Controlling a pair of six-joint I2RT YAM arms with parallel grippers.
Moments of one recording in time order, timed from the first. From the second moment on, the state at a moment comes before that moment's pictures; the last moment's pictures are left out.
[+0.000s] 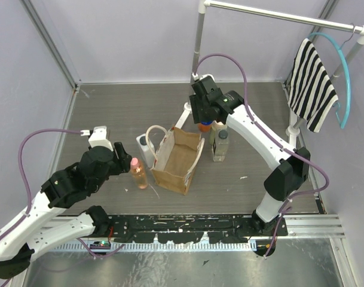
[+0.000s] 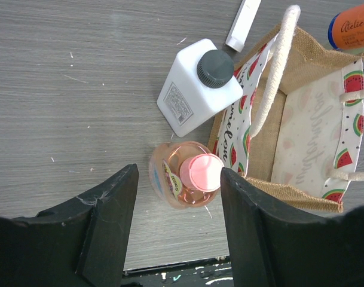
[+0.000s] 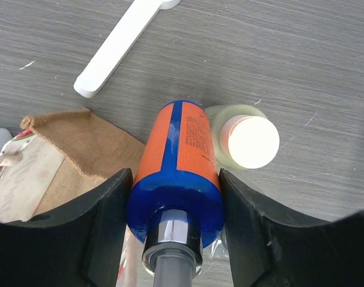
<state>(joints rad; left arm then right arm) -0.89 0.68 0.96 -0.89 -0.59 -0.66 0.64 1.67 1.73 -0.91 0.35 0.27</state>
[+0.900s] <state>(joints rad) -0.89 0.75 0.96 -0.91 -0.60 -0.63 0.59 2.00 1.88 -0.95 0.24 0.22</state>
